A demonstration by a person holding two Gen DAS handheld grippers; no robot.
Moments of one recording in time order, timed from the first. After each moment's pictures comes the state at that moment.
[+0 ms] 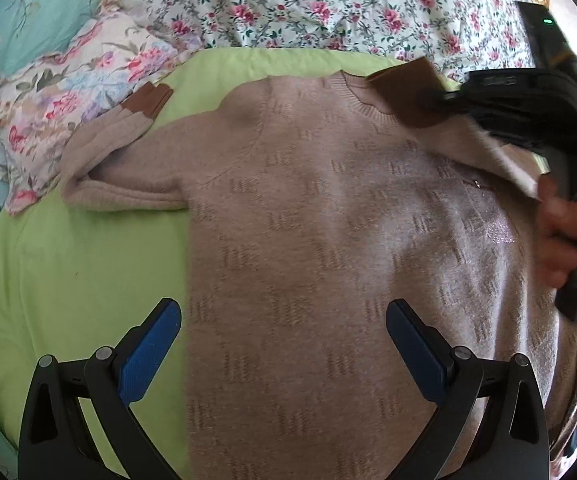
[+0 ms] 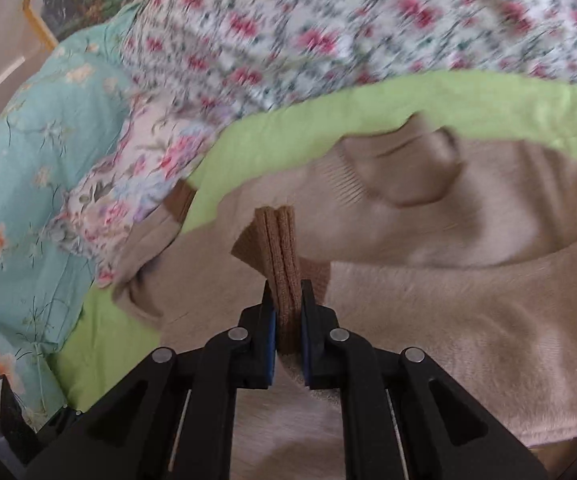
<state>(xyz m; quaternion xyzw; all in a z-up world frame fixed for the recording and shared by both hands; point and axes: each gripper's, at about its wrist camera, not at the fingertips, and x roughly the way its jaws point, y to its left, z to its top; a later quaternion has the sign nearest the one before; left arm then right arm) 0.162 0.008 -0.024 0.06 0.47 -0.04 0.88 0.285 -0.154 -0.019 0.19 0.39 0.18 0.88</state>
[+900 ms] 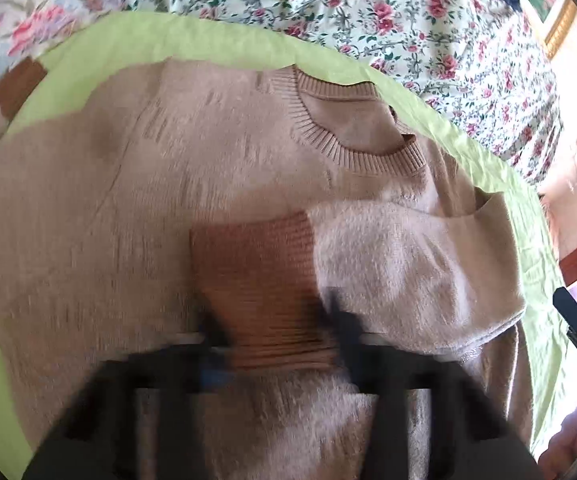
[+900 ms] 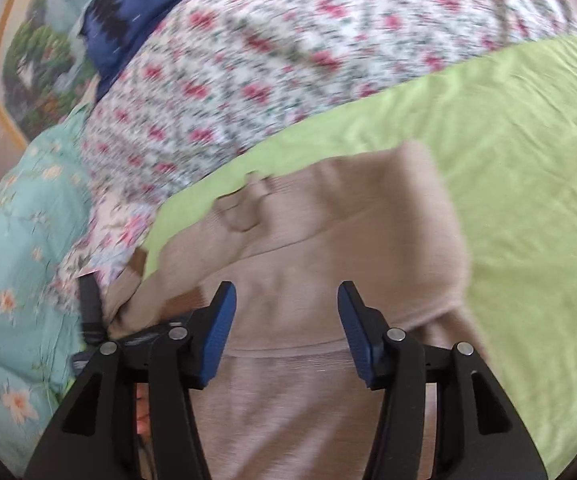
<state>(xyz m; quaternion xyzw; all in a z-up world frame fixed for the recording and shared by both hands) 0.305 -0.048 -0.076 -0.09 0.50 -0.17 0.85 0.145 -0.326 -0.002 0.29 0.31 0.04 0.90</state>
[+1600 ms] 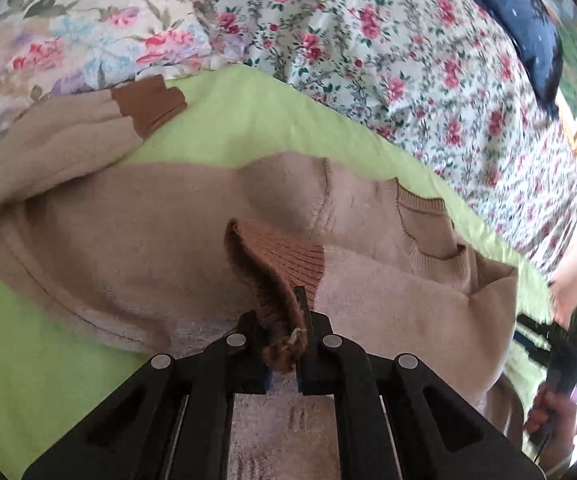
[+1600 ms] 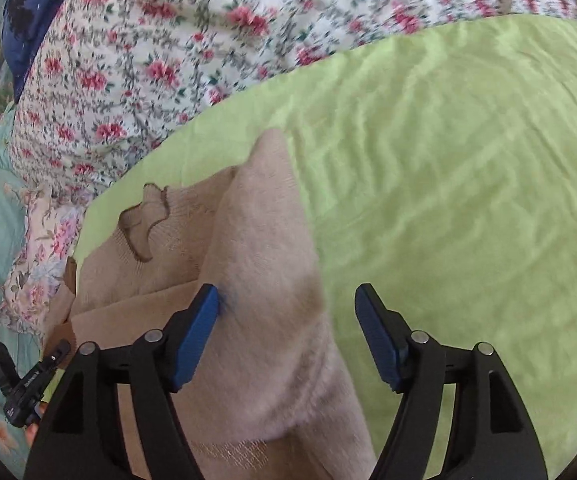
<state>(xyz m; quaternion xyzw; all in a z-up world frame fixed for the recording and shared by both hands) 0.293 0.062 -0.050 -0.17 0.41 -0.08 0.89 0.267 -0.378 -0.052 0.27 0.41 0.01 0.87</state>
